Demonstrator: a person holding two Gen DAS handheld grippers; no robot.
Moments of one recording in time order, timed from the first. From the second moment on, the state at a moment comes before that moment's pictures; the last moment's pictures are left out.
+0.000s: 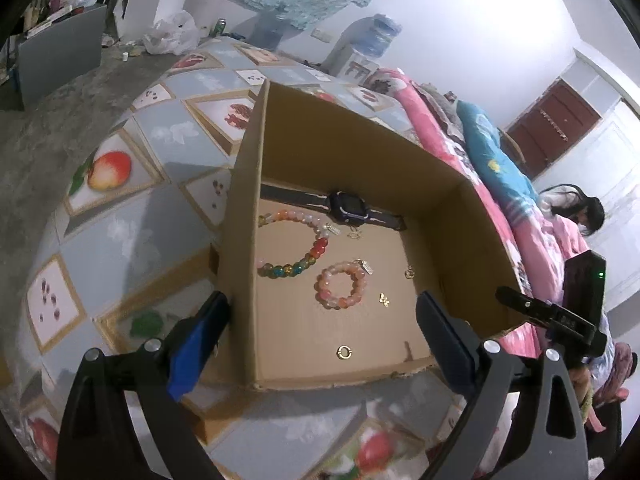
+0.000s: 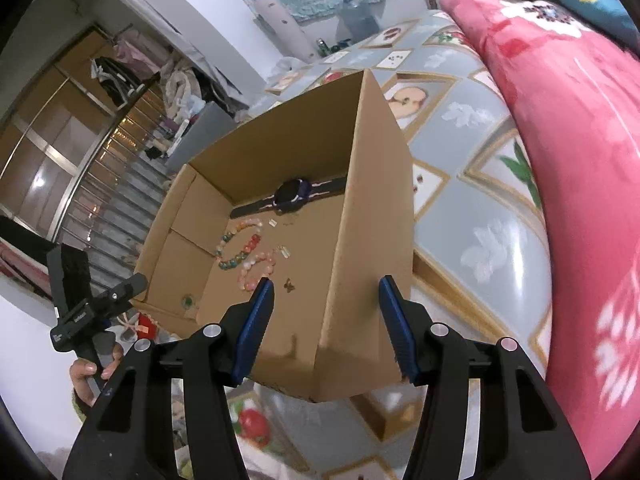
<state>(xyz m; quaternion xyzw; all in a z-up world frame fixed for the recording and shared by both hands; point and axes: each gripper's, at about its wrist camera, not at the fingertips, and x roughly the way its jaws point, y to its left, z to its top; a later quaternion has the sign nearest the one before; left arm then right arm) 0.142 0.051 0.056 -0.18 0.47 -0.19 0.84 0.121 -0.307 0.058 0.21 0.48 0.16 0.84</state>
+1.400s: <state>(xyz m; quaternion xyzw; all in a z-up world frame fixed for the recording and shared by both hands) -0.015 0.047 0.106 -0.10 0.27 -0.07 0.95 -0.040 -0.241 0.111 0.02 0.28 0.05 0.96</state>
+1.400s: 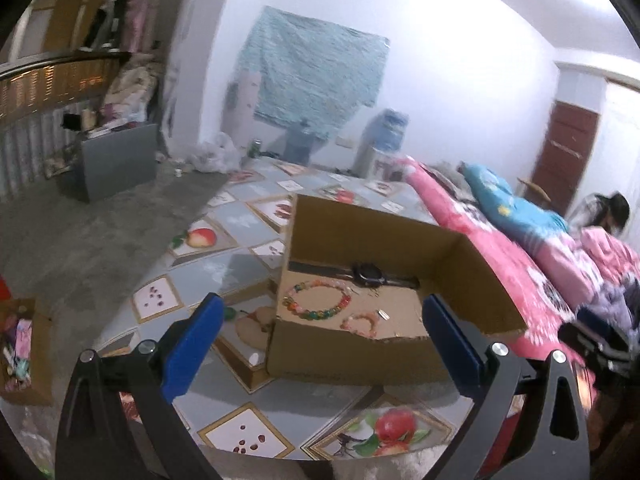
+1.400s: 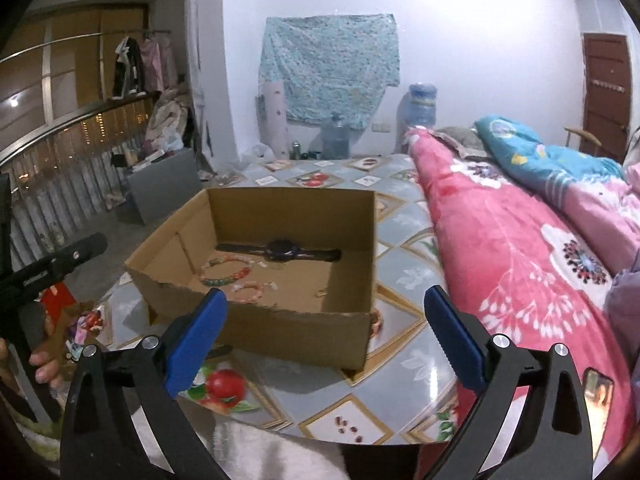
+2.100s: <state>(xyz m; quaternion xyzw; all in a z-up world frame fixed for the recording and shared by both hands) 0.014 -0.035 0.040 0.00 0.45 -0.05 0.89 -0.001 -0.223 0.047 0.05 0.41 0.03 0.91</state>
